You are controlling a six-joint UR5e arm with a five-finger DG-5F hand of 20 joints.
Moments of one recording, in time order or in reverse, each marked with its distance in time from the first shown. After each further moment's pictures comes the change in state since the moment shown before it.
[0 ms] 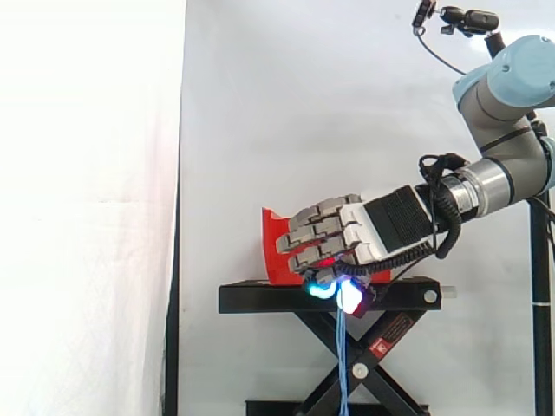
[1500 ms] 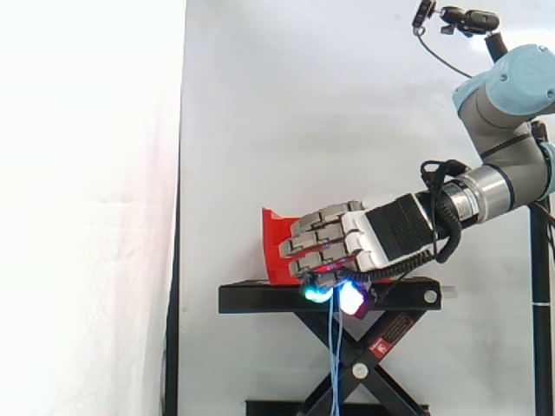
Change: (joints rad) arm -0.013 -0.001 -0.017 0.010 0.002 -0.045
